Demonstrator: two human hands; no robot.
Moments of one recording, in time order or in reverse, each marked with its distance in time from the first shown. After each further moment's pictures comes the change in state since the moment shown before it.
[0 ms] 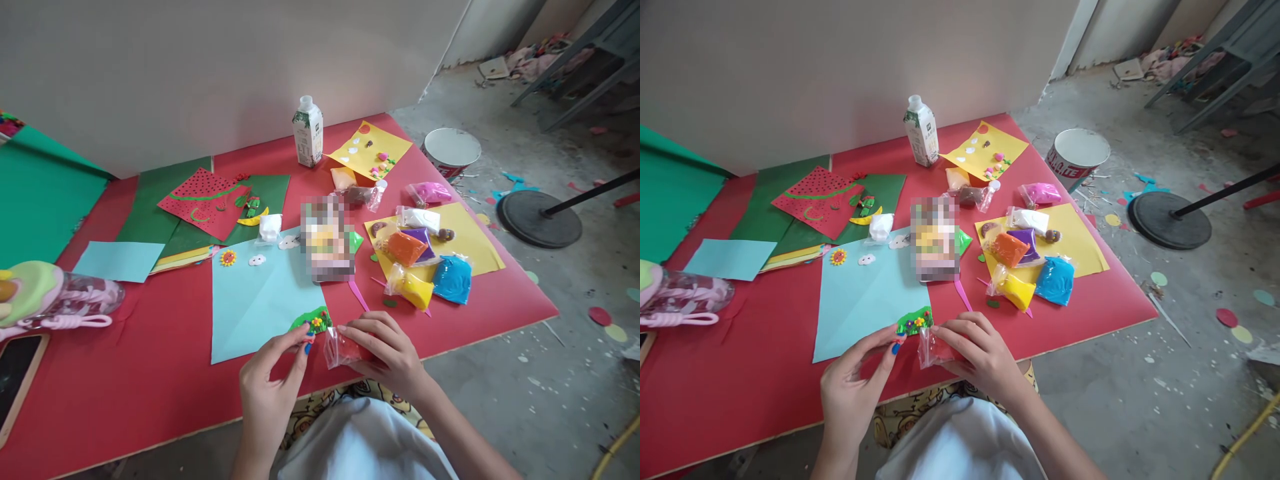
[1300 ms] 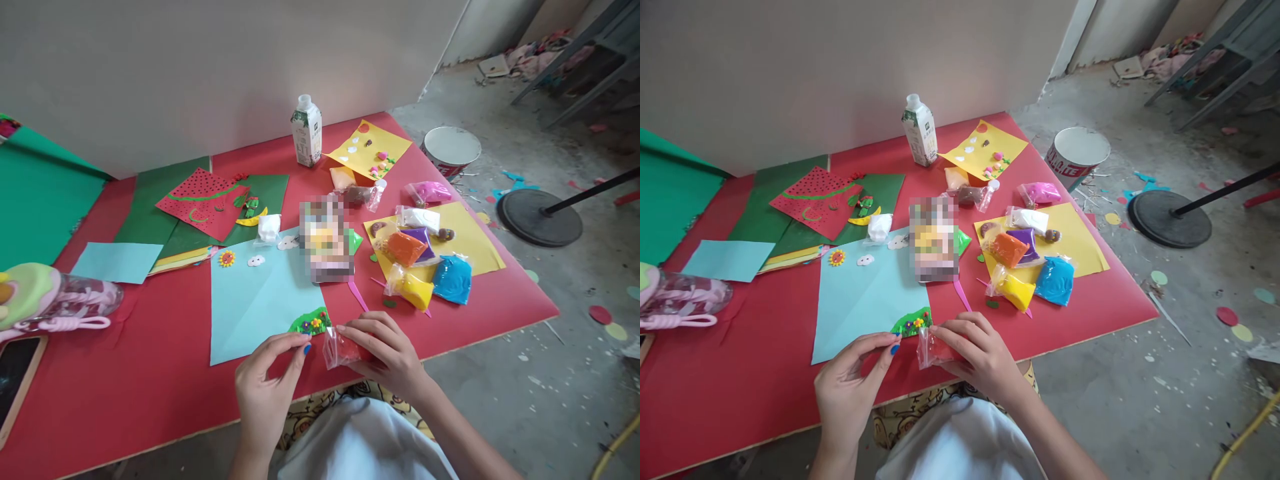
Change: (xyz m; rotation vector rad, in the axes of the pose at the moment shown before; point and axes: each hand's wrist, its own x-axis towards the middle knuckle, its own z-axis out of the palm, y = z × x) left_hand 0.002 -0.001 0.001 -0.056 0.040 -0.035; right_hand 0.001 -0.001 -0.001 -0.002 -0.023 0.018
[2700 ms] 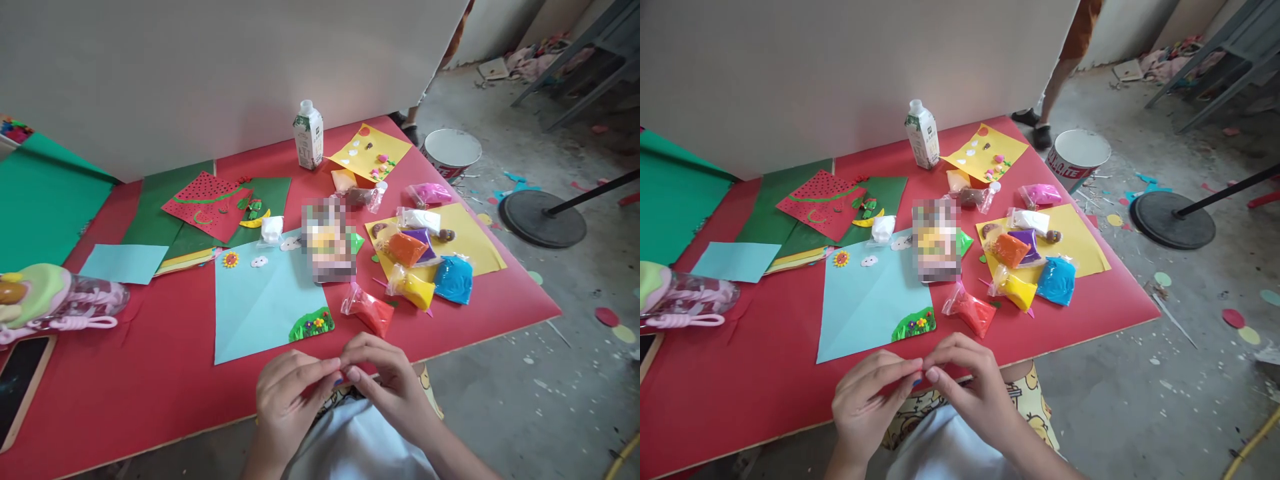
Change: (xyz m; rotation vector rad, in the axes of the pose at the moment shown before) left_hand -0.001 0.017 0.004 -0.035 -0.159 0.296; right_hand 0.016 -0.053 -0.003 0.601 0.063 0.517
